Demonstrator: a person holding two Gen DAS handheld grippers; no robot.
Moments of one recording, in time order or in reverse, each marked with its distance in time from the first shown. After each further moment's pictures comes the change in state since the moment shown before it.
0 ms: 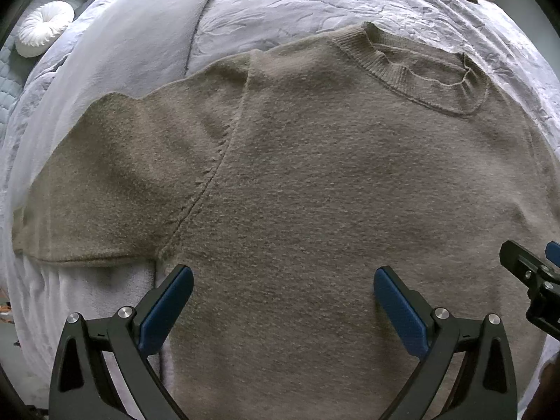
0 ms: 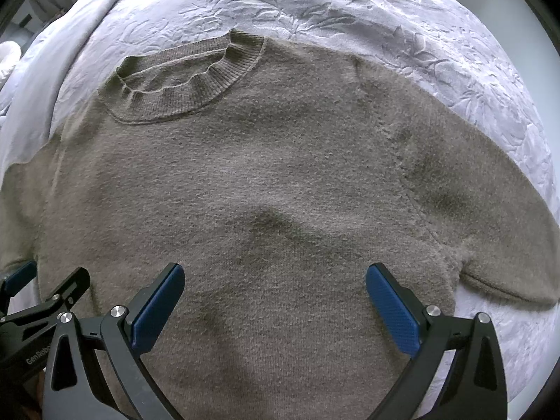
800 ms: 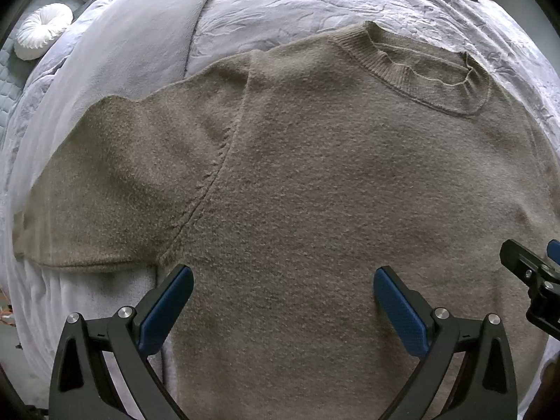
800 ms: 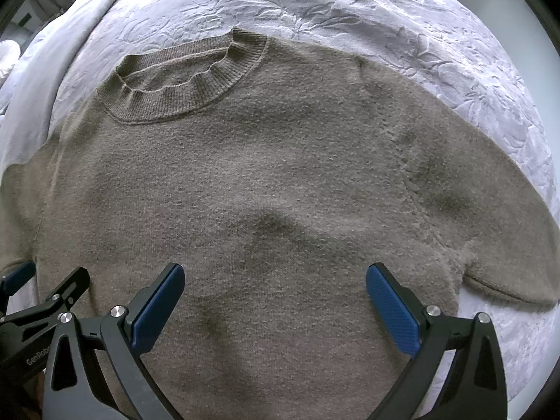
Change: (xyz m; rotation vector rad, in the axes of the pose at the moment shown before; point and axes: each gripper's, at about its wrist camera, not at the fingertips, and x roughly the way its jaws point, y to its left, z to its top) left arm -0.001 0.002 0.004 0.001 0.007 0.002; right arm 0.001 0.001 0.002 -0.007 0.003 -0.007
